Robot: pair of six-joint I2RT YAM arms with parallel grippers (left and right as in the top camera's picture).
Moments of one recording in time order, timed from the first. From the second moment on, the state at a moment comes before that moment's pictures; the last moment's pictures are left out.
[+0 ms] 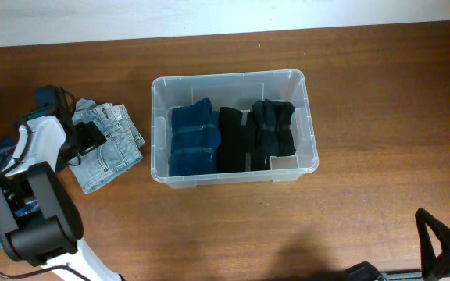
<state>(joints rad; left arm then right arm) 0.28 1.99 1.40 -0.78 -0.13 -0.31 0.34 0.83 2.07 -1.69 0.22 0.27</state>
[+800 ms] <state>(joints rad) 0.29 2.07 1.43 -0.74 -0.10 -0.28 0.34 0.83 2.07 -1.69 0.22 0.27</state>
